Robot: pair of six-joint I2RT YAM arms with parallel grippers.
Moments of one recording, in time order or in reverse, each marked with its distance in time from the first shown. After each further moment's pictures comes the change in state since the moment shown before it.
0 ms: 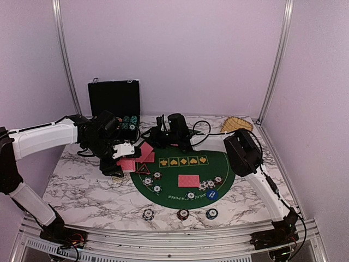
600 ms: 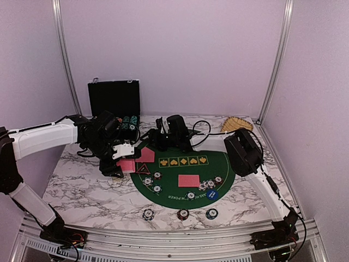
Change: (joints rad) left arm 0.000 0.000 0.000 -0.011 0.006 0.000; right arm 0.006 -0.016 -0.018 -0.082 0.033 -0.122
